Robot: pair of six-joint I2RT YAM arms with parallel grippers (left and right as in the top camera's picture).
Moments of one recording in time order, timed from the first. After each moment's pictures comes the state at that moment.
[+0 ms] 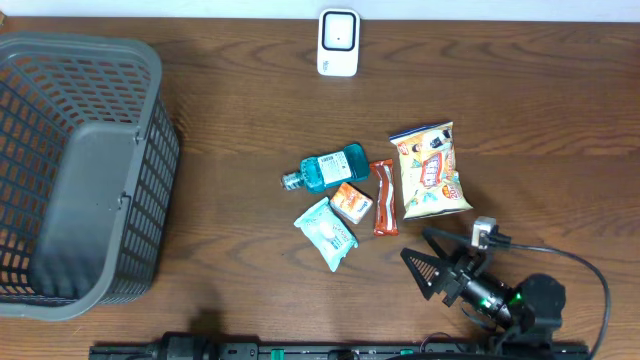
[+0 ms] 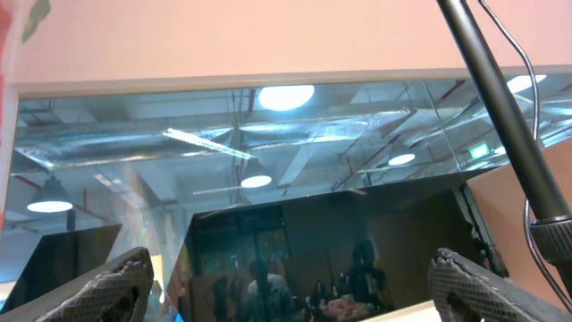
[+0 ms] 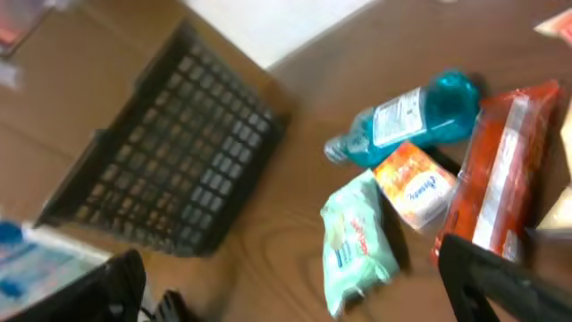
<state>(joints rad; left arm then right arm) -0.05 0.16 1.46 -0.50 0.28 -0.02 -0.02 0.10 0.10 -0.22 -0.90 0.66</state>
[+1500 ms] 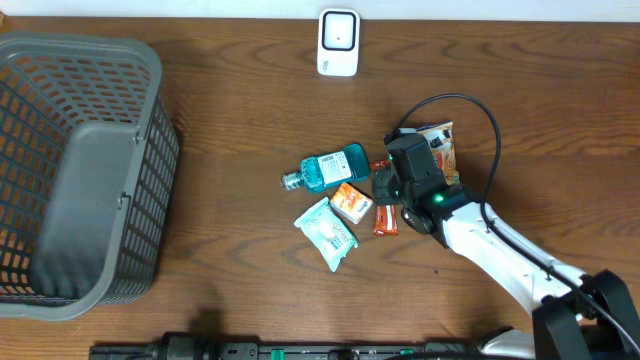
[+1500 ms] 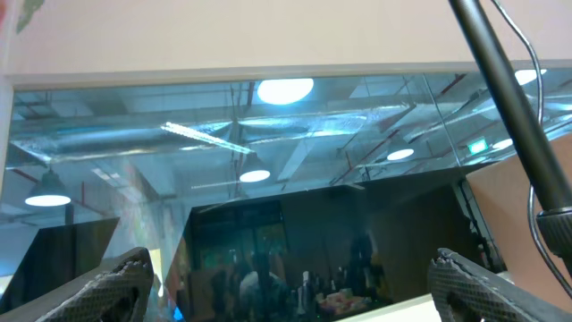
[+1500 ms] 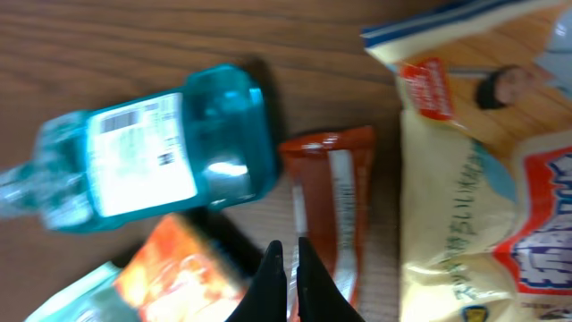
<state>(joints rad) -0.05 0.16 1.44 -0.50 0.28 -0.01 0.48 1.53 0.82 -0.23 0.06 0.42</state>
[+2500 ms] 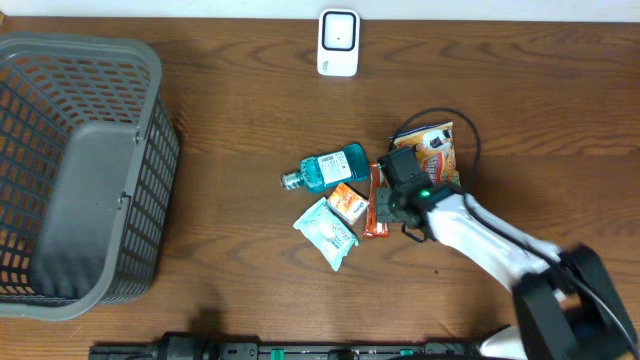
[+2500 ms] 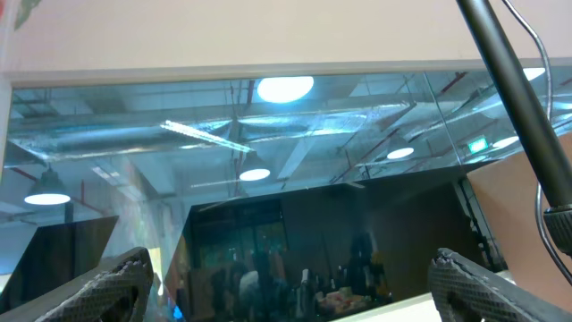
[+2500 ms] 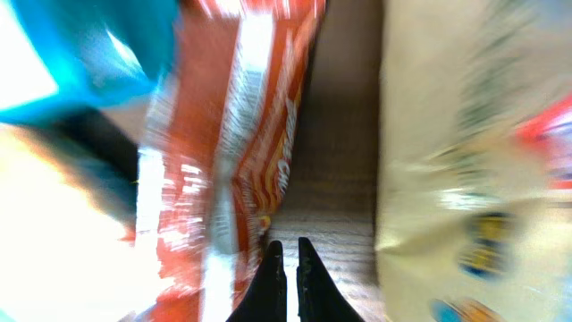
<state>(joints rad) -0.05 0.16 1.42 -0.48 0.28 -0.01 0.50 1.61 0.84 -0.41 0.08 0.46</state>
